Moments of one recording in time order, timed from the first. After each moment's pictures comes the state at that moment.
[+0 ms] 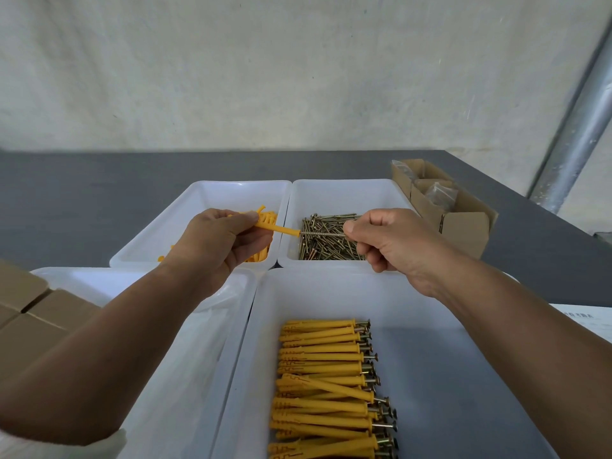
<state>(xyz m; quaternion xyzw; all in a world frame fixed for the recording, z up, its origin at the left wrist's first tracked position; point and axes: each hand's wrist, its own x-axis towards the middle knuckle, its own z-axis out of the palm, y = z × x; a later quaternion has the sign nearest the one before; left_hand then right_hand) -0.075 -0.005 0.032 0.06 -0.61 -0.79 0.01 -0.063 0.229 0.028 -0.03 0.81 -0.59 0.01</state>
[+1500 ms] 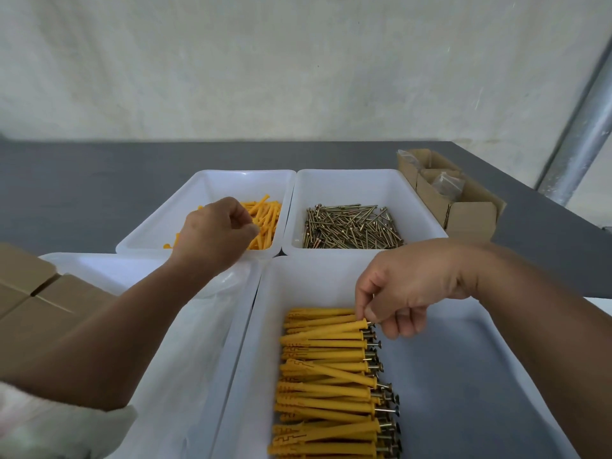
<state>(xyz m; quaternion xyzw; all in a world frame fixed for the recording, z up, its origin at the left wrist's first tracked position) -0.089 -0.028 0.003 0.00 -0.93 -0.31 0.22 -0.039 0.233 0.041 -0.16 0.88 -0.25 0.37</state>
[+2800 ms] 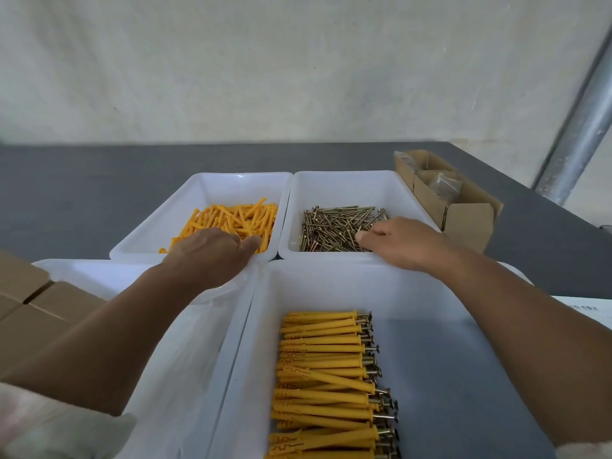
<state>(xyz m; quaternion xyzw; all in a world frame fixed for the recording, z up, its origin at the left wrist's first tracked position) -0.111 -0.046 -0.014 -0.09 -0.99 -0.05 0.07 -0.095 0.250 0.008 -0.04 0.98 -0.19 0.04</state>
